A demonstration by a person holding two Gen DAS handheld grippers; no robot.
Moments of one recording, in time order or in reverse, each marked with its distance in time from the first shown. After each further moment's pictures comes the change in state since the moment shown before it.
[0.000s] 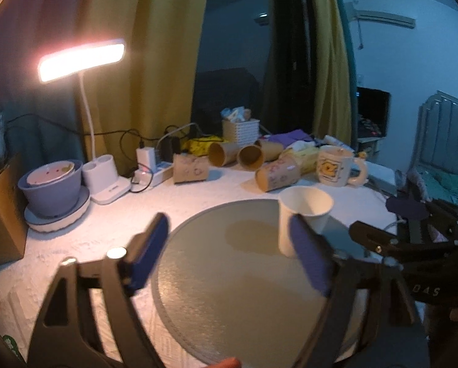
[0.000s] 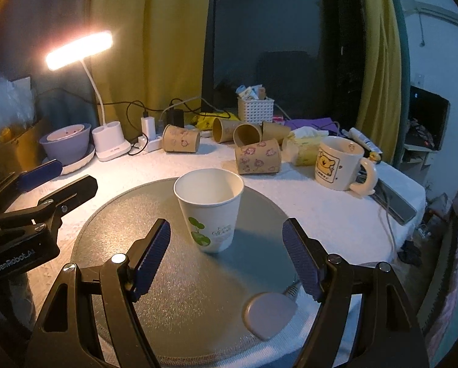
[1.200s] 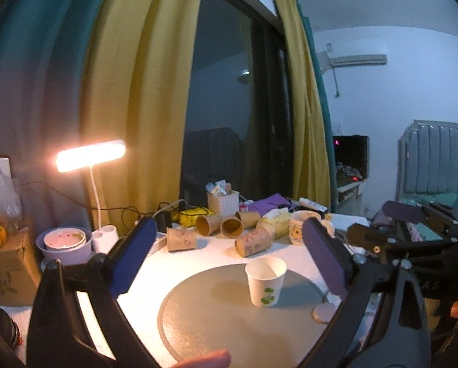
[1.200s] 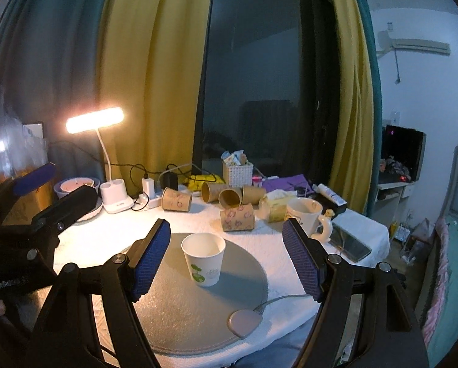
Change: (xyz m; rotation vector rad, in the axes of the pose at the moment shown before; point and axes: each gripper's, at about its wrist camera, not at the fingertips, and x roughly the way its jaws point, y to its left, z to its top) left arm -0.103 -0.013 0.050 0.028 -0.285 -0.040; right arm -0.112 -0.001 0.033 0.002 -0.231 -0.070
